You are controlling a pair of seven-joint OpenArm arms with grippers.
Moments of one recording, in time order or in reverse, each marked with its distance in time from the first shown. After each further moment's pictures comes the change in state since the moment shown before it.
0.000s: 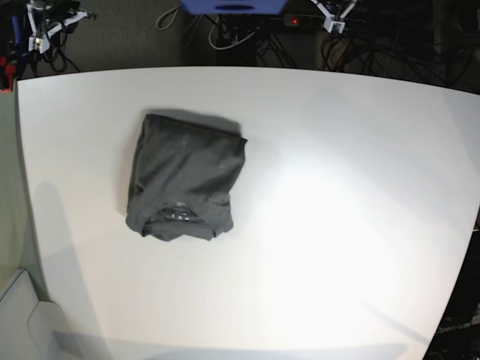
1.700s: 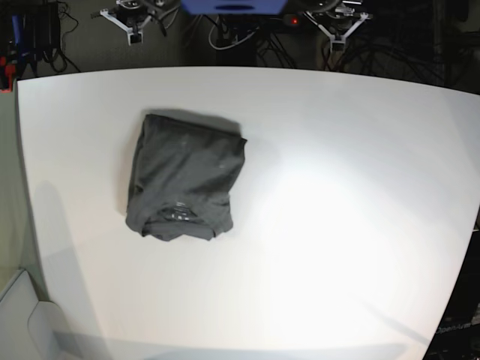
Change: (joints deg) left arm -10.5 4.9 -0.6 -12.9 4.8 33.7 -7.0; right arm 21.4 4.2 -38.7 -69.4 -24.4 -53.5 45.7
